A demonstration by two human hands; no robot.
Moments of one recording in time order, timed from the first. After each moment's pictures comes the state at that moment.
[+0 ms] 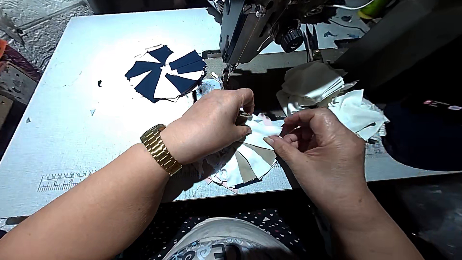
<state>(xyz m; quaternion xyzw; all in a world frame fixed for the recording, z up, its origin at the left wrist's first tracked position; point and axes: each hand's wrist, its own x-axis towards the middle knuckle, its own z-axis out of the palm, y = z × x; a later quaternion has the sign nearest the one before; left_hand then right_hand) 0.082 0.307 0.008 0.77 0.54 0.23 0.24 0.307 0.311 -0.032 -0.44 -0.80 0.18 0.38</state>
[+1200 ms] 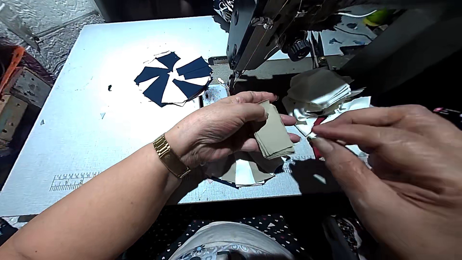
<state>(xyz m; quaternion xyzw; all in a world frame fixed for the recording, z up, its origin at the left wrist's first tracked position) 0.093 0.296 0.027 0.36 0.37 0.41 0.76 0.328 0.298 0.006 -0.30 -0.84 0.14 0.43</state>
